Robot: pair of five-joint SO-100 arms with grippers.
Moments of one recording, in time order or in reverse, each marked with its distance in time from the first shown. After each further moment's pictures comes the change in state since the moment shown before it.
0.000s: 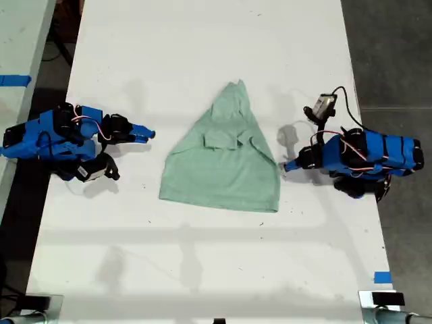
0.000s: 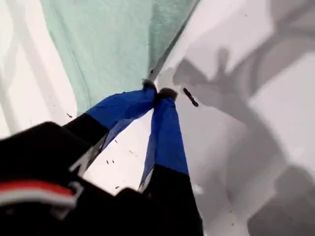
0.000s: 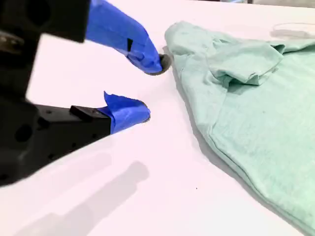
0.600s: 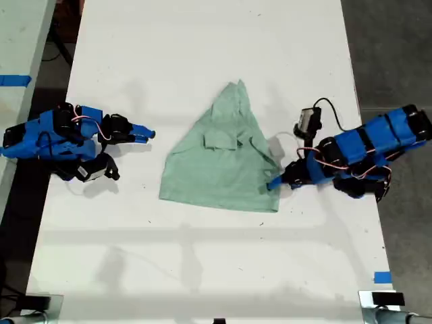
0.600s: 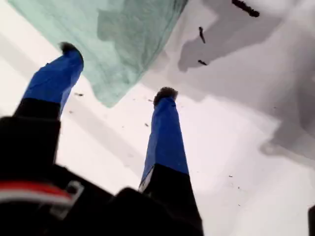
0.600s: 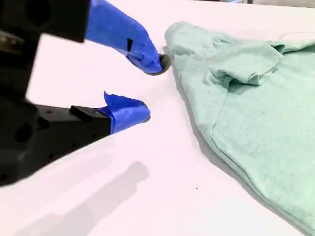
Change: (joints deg) arm 0 0.0 0.0 0.0 0.0 0.0; arm 1 -18.9 -66.4 -33.8 -10.0 28.9
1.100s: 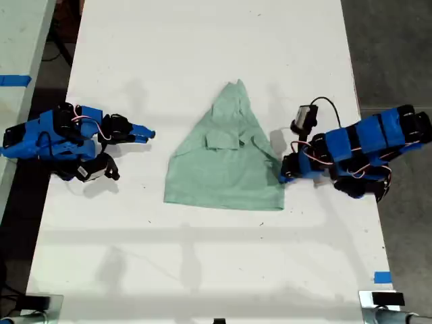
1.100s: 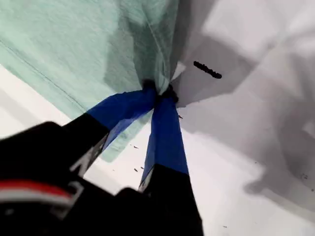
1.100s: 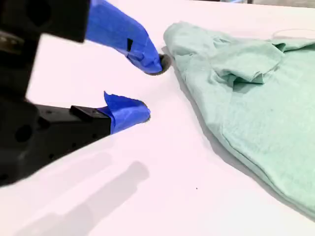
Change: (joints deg) arm 0 0.0 0.0 0.0 0.0 0.0; arm 1 10.7 -3.6 6.8 -14.0 -5.6
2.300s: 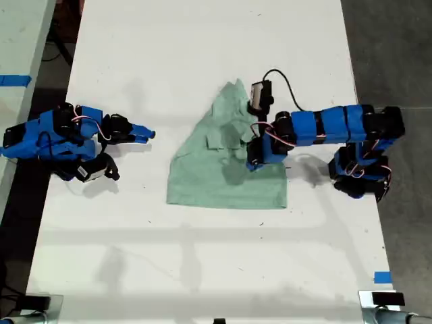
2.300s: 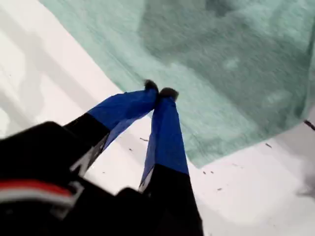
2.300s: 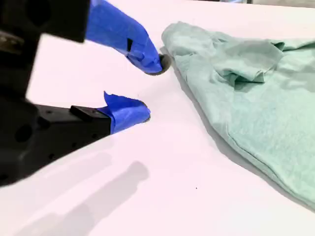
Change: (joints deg) arm 0 0.1 0.0 0.0 0.0 0.0; arm 1 2.7 -31.1 -59.9 31.2 -14.1
